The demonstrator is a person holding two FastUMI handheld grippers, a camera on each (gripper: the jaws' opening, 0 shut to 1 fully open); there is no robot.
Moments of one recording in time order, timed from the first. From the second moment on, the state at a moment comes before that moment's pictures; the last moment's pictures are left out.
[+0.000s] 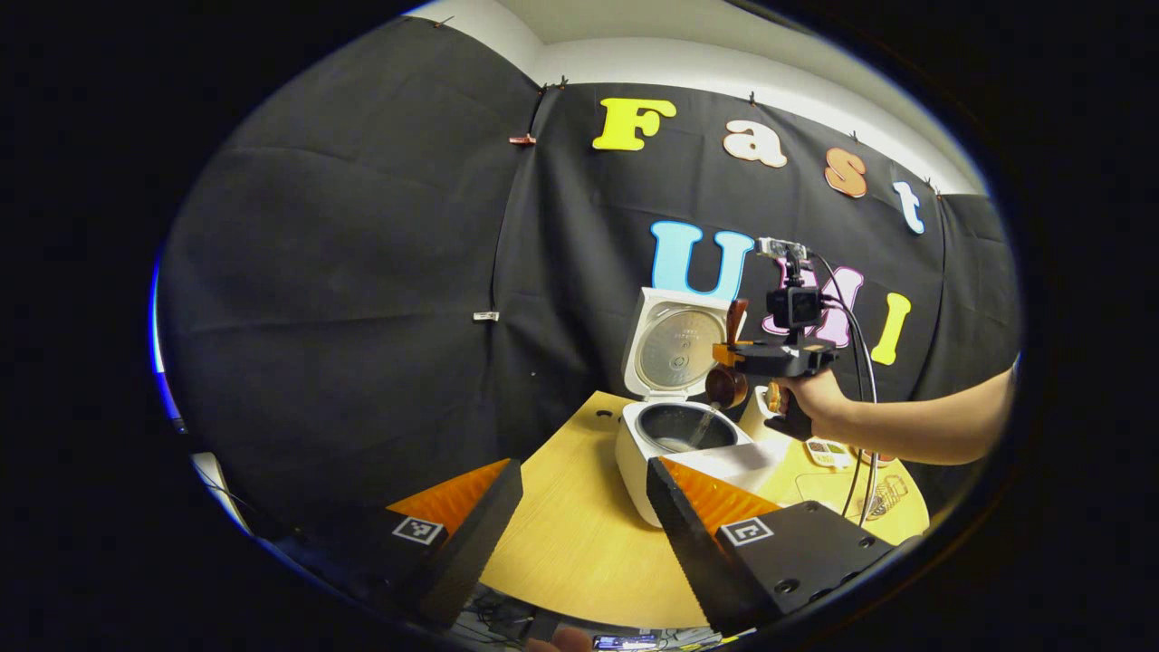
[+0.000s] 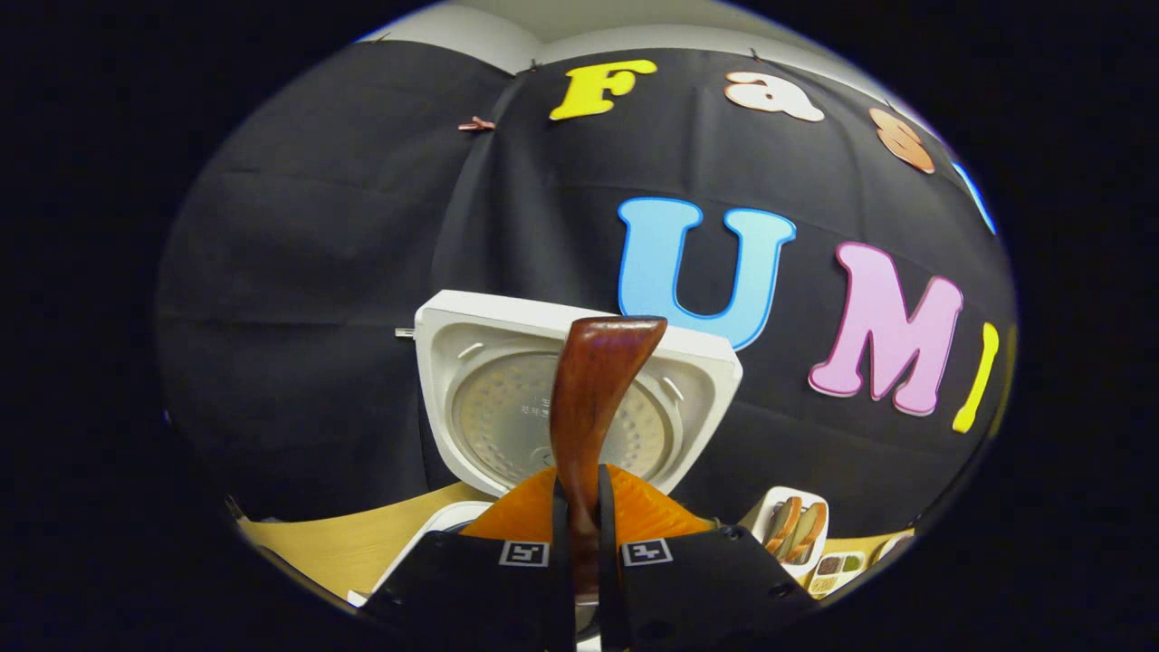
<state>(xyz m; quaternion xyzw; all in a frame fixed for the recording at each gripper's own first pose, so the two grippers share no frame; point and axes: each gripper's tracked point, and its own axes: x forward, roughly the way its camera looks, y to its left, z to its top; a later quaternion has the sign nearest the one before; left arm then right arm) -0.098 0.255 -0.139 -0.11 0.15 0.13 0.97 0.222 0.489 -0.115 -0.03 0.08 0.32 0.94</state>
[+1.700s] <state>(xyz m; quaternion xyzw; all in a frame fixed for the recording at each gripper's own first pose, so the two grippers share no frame) -0.001 0.136 -0.040 -0.08 0.06 0.06 0.99 0.138 0.056 -0.039 0.18 0.08 0.18 0.96</state>
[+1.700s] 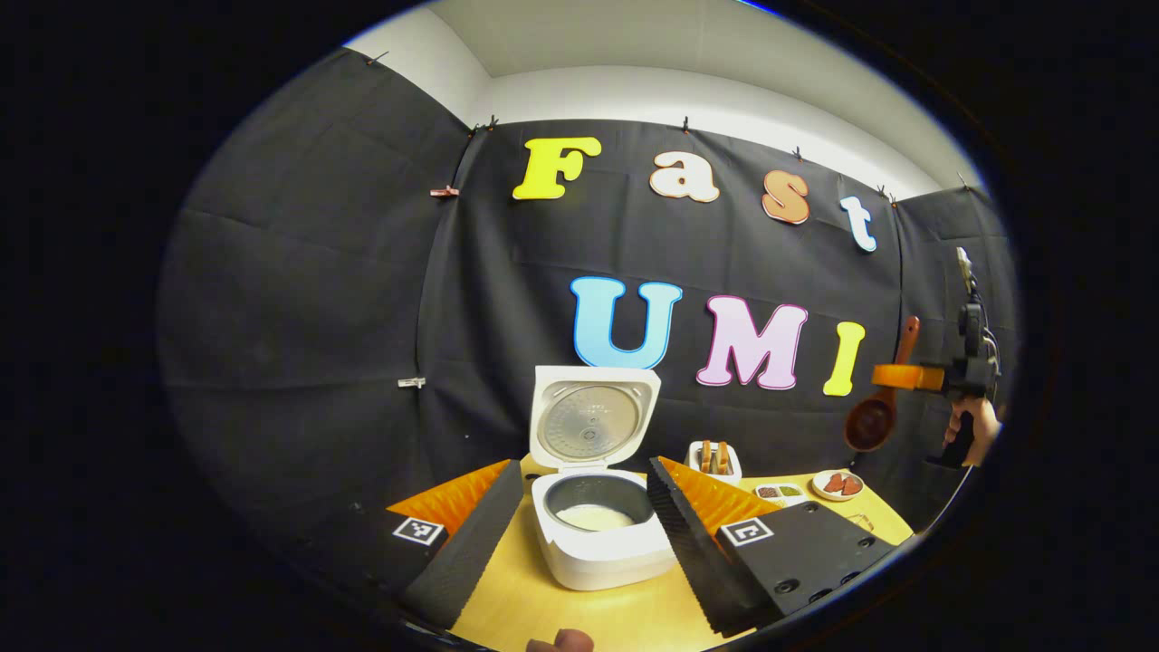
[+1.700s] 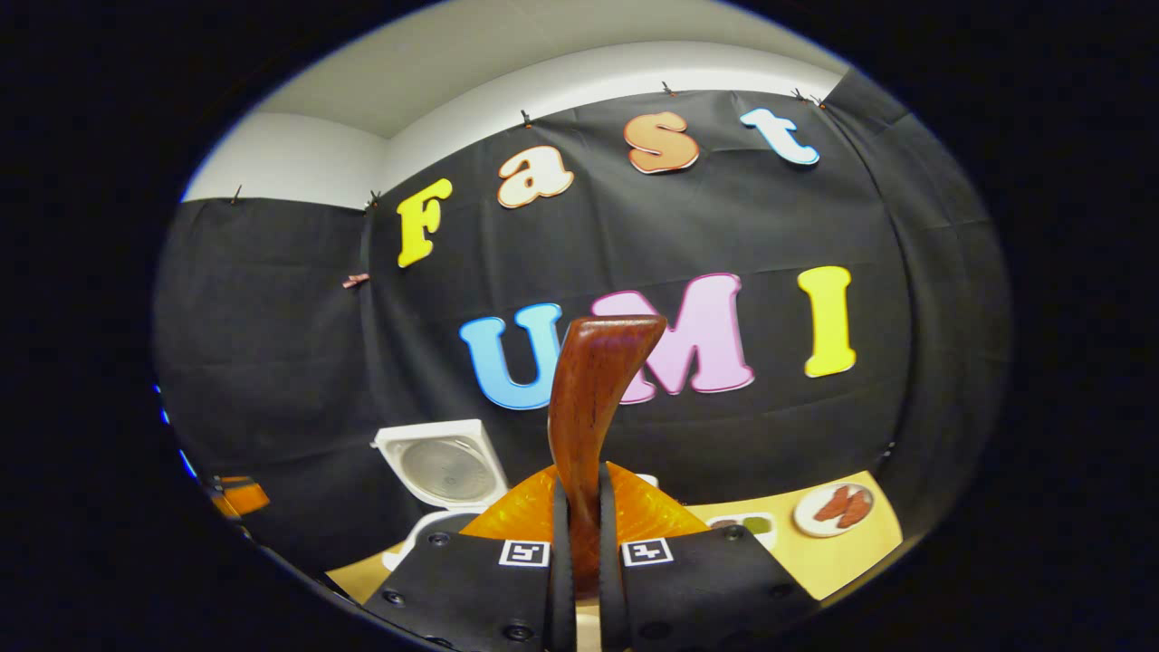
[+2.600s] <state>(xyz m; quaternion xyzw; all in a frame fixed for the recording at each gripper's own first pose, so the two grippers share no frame) 0.004 0.052 -0.017 -0.03 0.07 0.07 0.99 0.124 -0.085 -0.345 0.21 0.27 0.03 0.94</state>
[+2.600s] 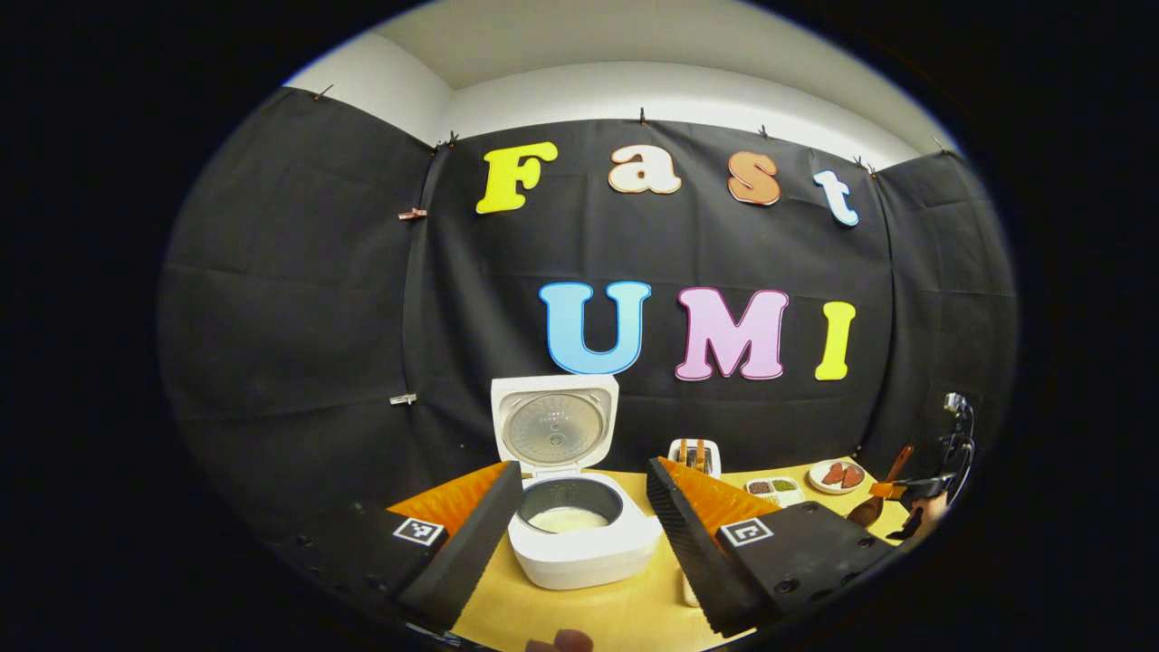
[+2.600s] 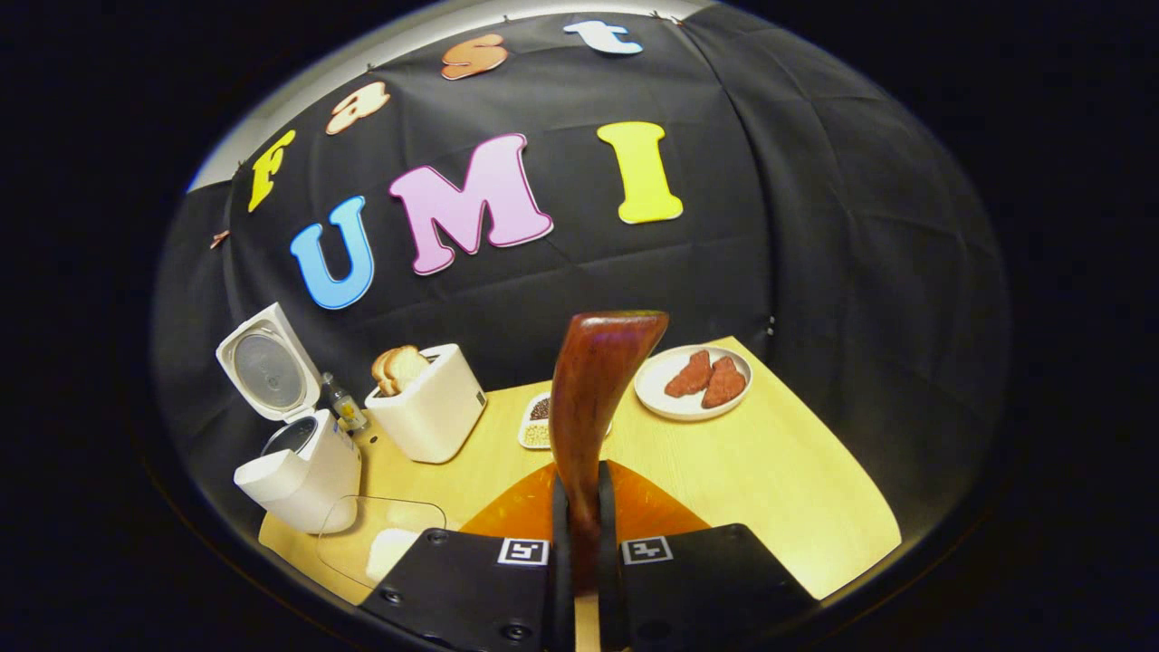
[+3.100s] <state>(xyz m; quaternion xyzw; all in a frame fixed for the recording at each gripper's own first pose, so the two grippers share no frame) 0.009 0.052 -0.013 -0.04 0.07 0.07 0.99 0.113 -0.080 -0.400 0.28 0.33 0.00 0.90</state>
